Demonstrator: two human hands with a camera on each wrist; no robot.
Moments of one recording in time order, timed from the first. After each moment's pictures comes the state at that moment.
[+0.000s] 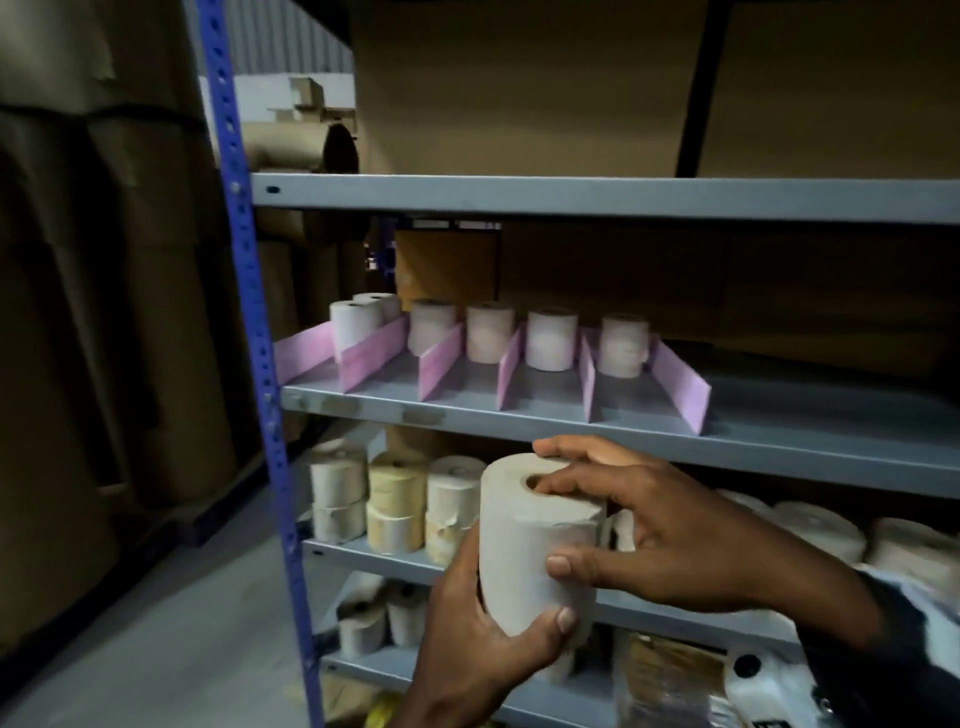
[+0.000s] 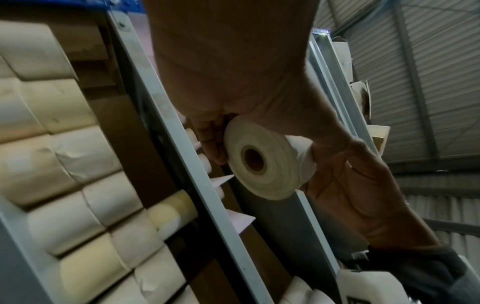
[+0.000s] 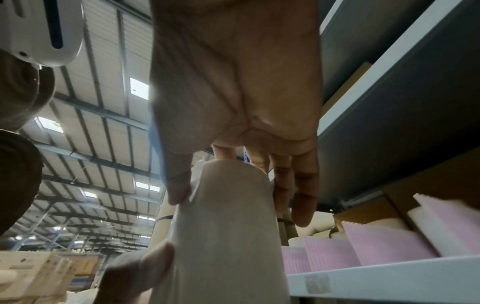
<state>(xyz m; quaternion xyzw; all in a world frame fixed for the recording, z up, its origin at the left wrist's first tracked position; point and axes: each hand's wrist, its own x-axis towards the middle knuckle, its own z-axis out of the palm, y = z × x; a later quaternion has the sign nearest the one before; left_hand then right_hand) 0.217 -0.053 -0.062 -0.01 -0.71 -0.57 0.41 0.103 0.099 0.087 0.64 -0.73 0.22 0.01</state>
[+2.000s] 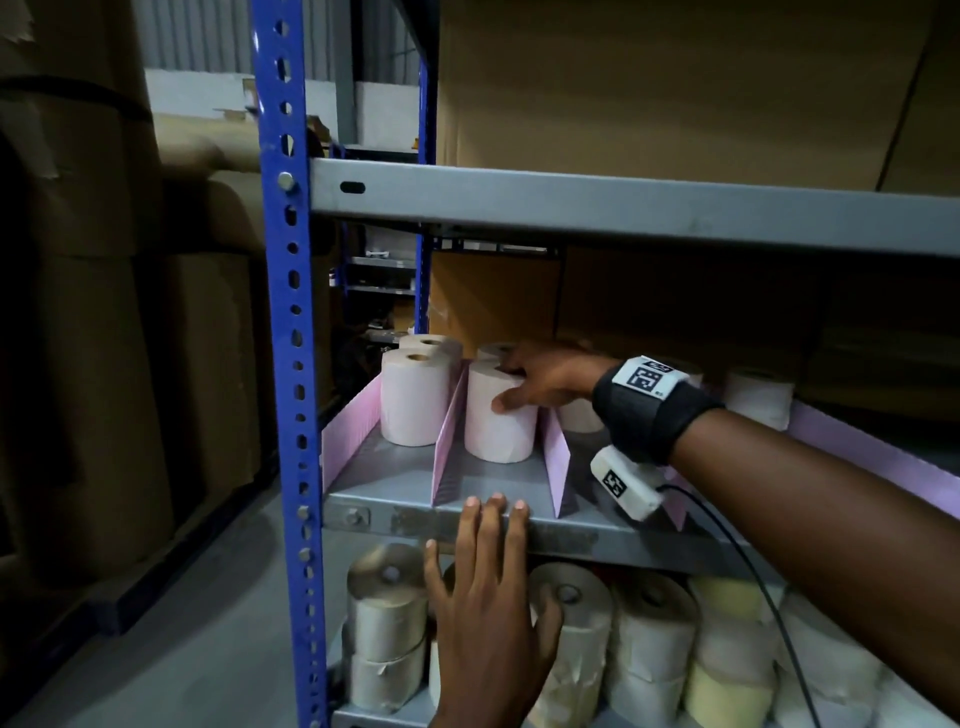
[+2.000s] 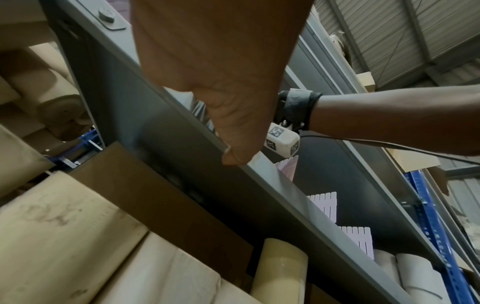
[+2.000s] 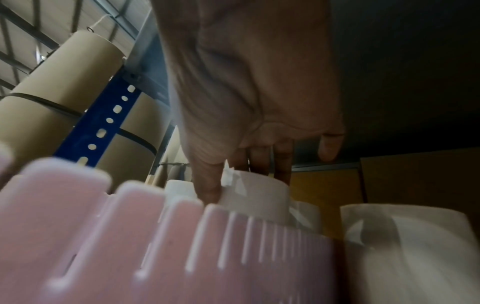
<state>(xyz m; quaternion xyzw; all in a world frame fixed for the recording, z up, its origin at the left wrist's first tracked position) 0.120 -0.317 -0.063 0.17 -0.91 -0.08 0.37 -0.056 -0.320 0.153 0.47 -0.88 0.05 0.02</state>
